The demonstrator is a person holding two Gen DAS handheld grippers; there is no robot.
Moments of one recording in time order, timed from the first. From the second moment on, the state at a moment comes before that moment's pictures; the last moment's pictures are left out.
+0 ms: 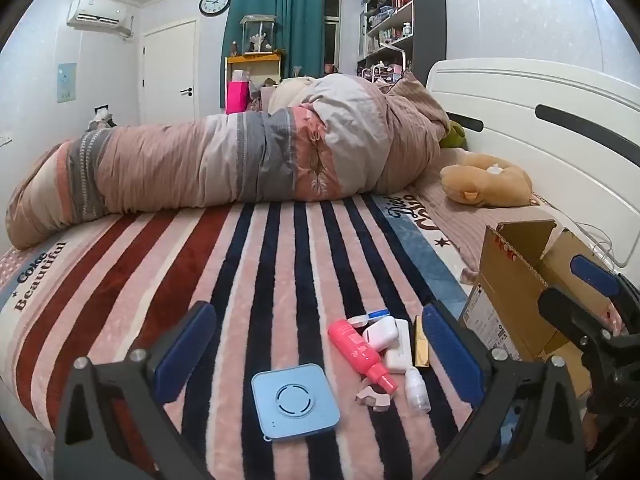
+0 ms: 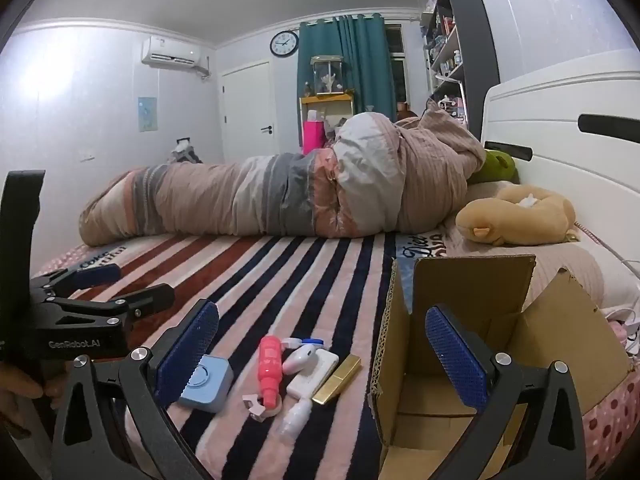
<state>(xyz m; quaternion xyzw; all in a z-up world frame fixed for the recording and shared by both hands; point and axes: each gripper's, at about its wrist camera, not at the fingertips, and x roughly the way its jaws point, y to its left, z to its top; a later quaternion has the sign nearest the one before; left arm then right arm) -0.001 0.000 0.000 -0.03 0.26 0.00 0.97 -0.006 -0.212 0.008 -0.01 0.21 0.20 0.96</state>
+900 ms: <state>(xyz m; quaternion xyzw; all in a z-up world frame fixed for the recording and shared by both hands) 0.000 -0.002 -0.002 -0.03 0.27 0.01 0.96 -0.011 -0.211 0.001 -0.01 0.19 0.21 0.96</state>
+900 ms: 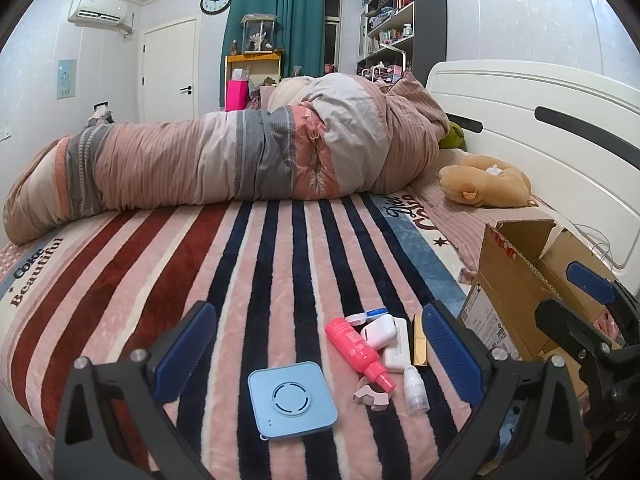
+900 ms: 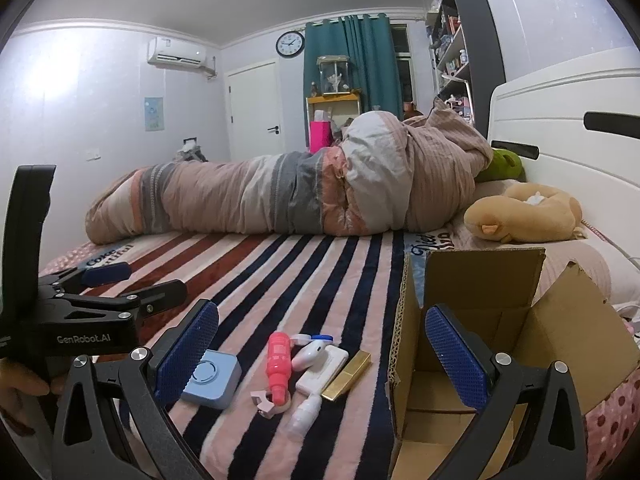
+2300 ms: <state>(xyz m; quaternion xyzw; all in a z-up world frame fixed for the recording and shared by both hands) 0.000 0.006 -0.006 -0.03 0.27 0.00 0.96 -0.012 -0.207 -0.002 -0.01 0.19 0.22 0.96</state>
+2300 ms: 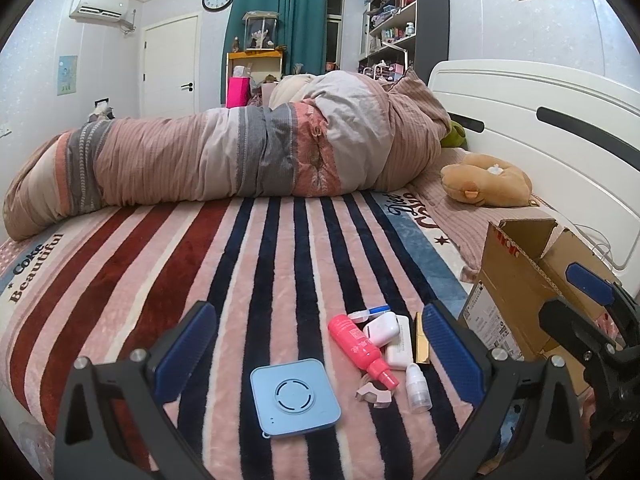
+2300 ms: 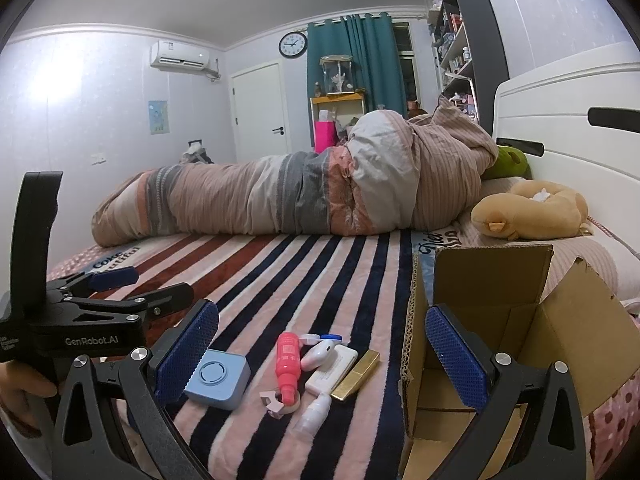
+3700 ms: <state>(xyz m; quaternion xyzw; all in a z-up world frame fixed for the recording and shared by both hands) 0.027 0.158 -0.092 -0.05 0.37 -0.03 0.93 0.067 -0.024 -0.146 -0.12 0.51 0.39 0.76</state>
